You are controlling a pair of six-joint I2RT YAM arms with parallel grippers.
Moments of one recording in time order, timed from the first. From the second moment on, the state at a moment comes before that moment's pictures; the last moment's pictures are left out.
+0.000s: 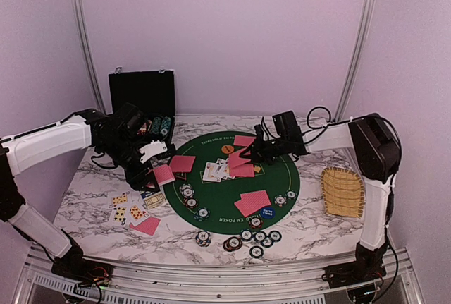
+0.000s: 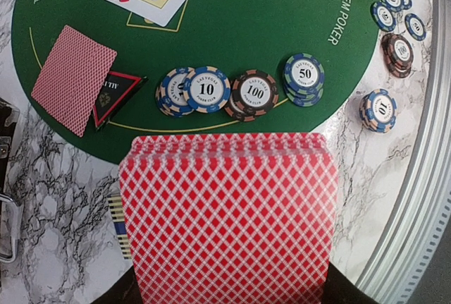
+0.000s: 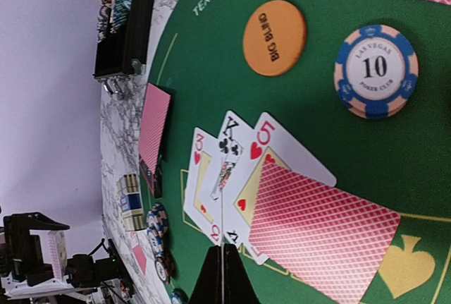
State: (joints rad) left arm -0.56 1.47 1.18 -0.94 0.28 0.53; right arm 0.47 2.05 1.30 0.05 -0.66 0.78
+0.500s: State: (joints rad) left arm -0.44 1.40 1.04 -0.91 0.26 0.54; right arm 0.47 2.11 1.31 -0.07 -0.47 0.68
